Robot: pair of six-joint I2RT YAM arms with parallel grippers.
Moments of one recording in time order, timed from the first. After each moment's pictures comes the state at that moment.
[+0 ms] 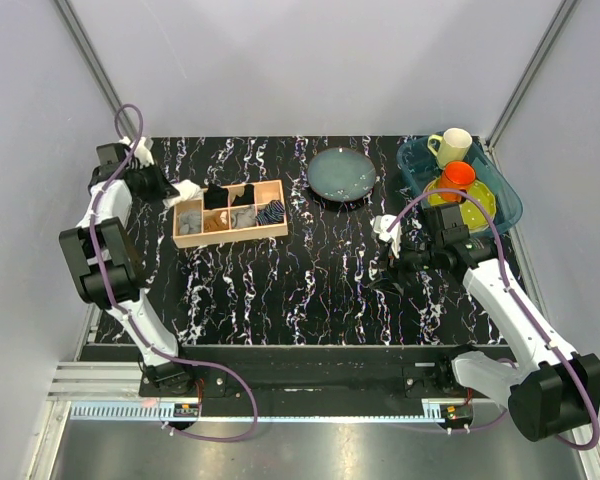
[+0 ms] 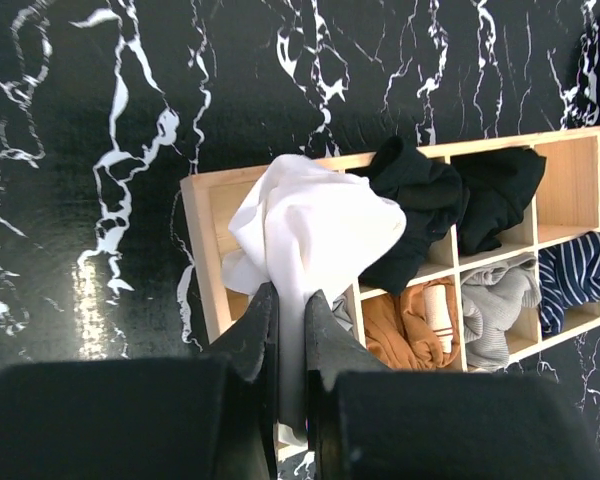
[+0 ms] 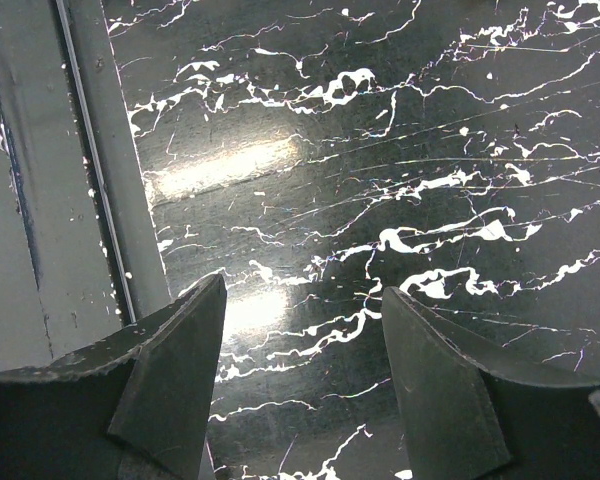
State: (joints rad) left arm 0.32 1.88 1.46 -0.44 0.53 -0.03; right arm 0.27 1.08 0.90 -0.78 -0.80 -0.75
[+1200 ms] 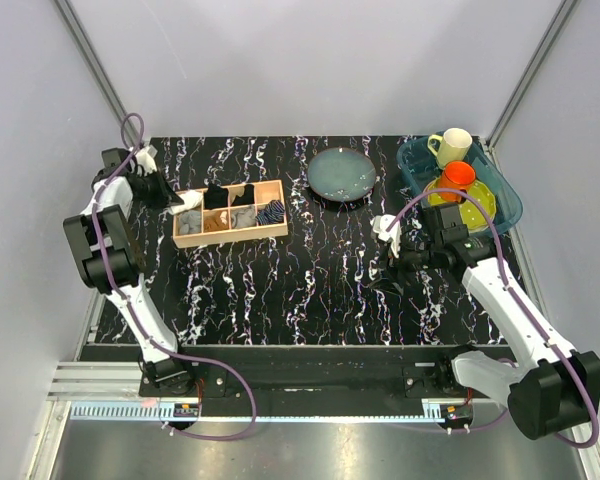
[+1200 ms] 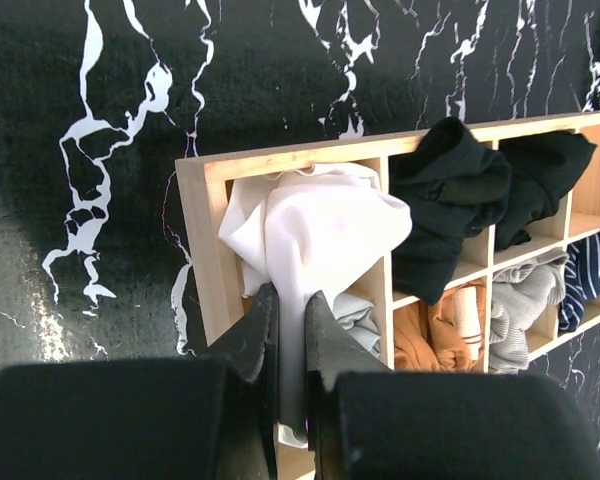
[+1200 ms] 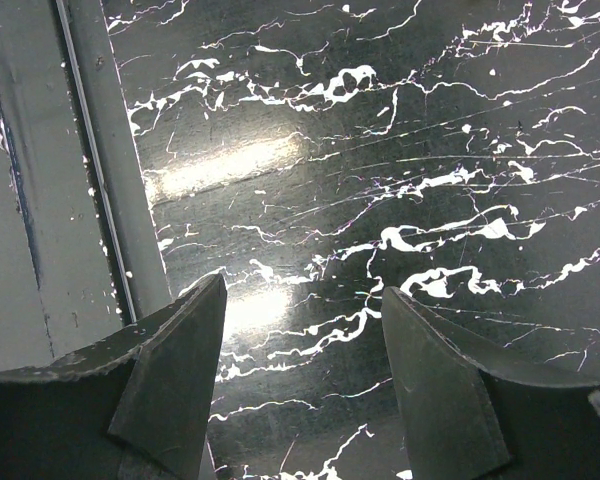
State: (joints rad) left arm 0.35 2.01 1.53 -0.51 0.59 -0.03; right arm 0.27 1.09 0.90 -0.78 -0.79 -0.75
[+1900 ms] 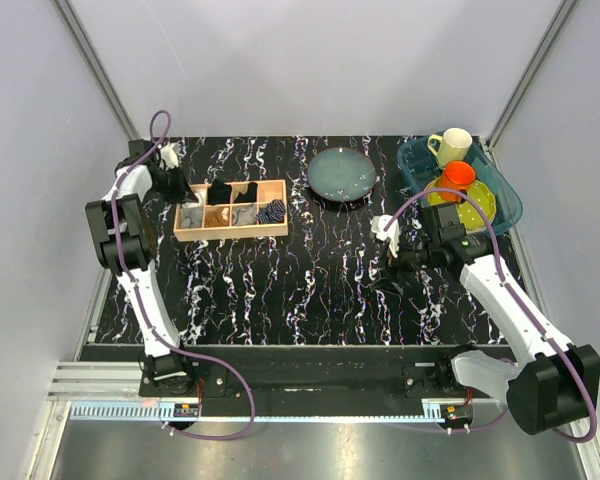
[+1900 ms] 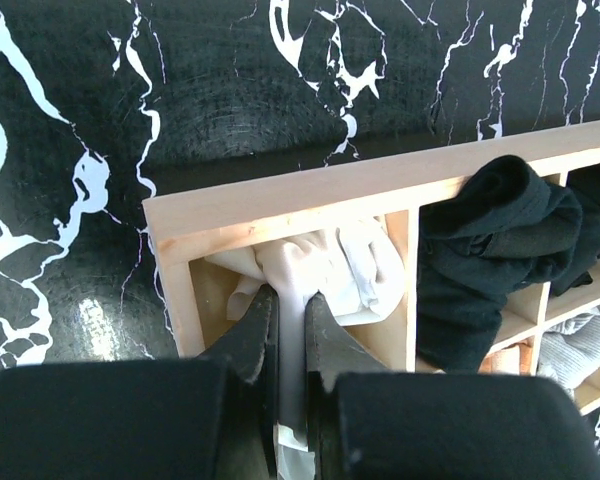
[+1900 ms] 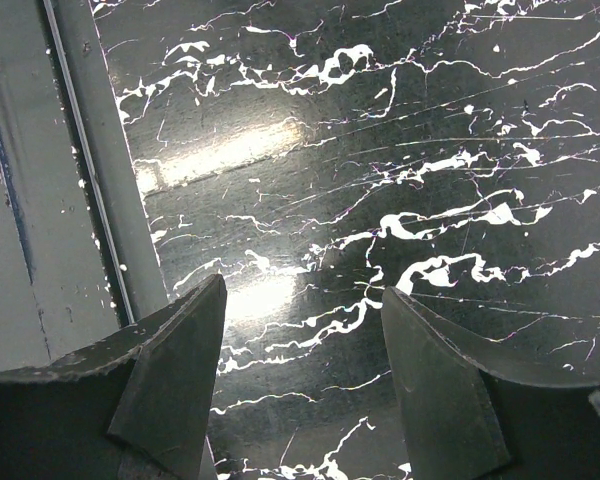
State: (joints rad) left arm 0.25 2.24 1.78 -0.62 0.52 0.02; right arm 0.27 1.12 0.90 -0.78 -0.77 -0.75
